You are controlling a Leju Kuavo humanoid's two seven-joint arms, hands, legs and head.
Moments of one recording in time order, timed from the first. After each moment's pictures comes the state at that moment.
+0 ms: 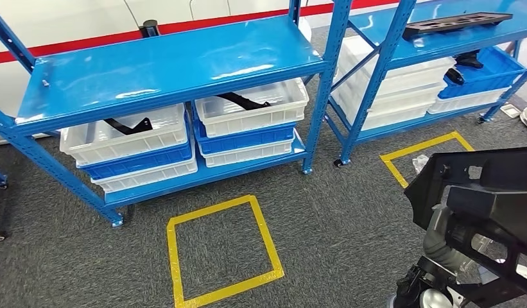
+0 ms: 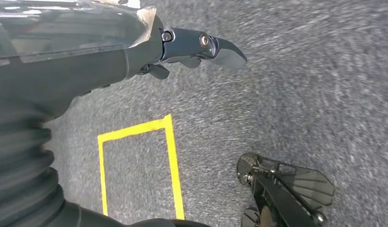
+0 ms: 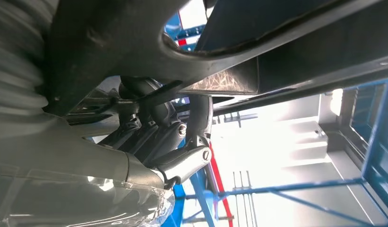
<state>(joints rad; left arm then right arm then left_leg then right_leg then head) -0.09 -0.15 1.33 -0.17 -1.17 0.24 -0.17 0.08 0.03 -0.08 -1.70 -0.19 -0.37 -0.58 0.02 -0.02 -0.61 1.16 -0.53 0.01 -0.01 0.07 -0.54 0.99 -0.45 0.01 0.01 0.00</state>
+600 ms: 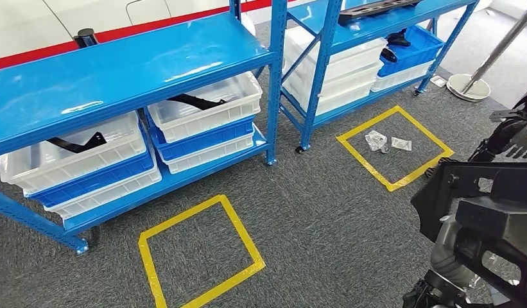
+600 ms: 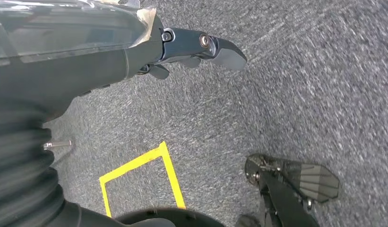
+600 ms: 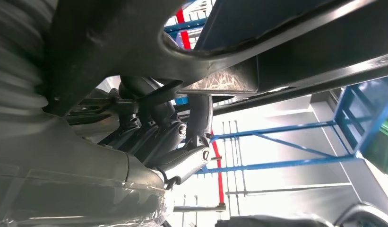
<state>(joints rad) -0.10 -0.16 1.33 -0.17 -1.17 0.23 -0.16 0.13 0.04 -0.09 -1.76 -0.18 -0.33 -0.58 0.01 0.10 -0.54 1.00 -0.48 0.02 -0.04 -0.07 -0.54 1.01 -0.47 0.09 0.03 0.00</state>
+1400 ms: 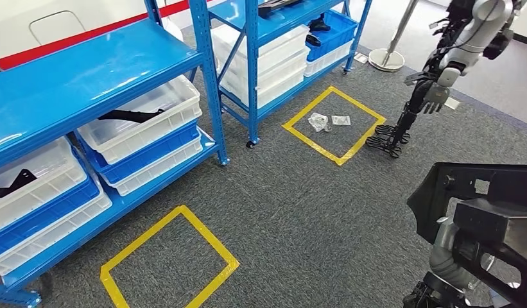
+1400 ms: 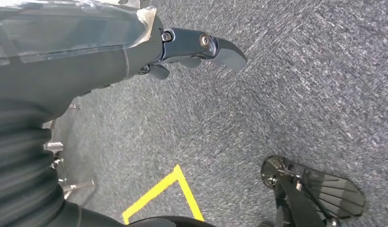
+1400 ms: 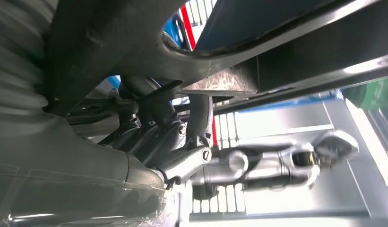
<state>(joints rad) -0.10 -0.17 1.34 -0.18 -1.14 0.25 -0.06 0.14 0.05 -0.11 -1.75 -0.18 -0.29 -0.58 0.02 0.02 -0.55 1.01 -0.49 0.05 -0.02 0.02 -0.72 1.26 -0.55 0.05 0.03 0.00</state>
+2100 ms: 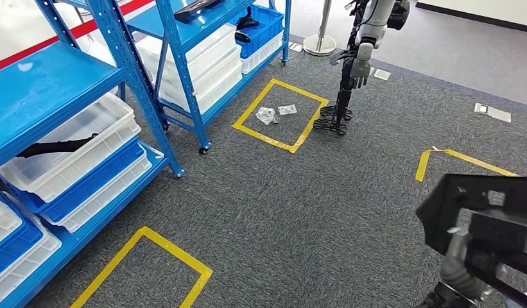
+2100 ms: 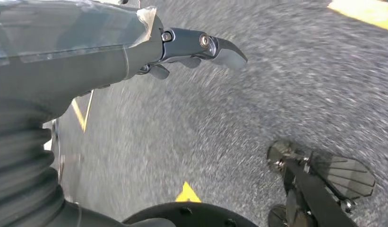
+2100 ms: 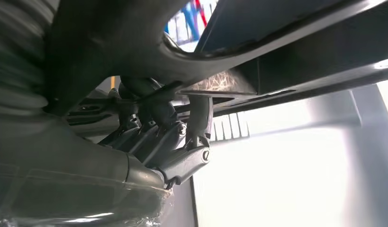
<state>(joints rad) -0.09 -0.16 1.33 -0.18 -1.20 0.20 -0.04 0.22 0.05 -0.20 -1.78 -0.25 -0.24 -0.58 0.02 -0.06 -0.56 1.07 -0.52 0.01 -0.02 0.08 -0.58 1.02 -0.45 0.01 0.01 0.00</state>
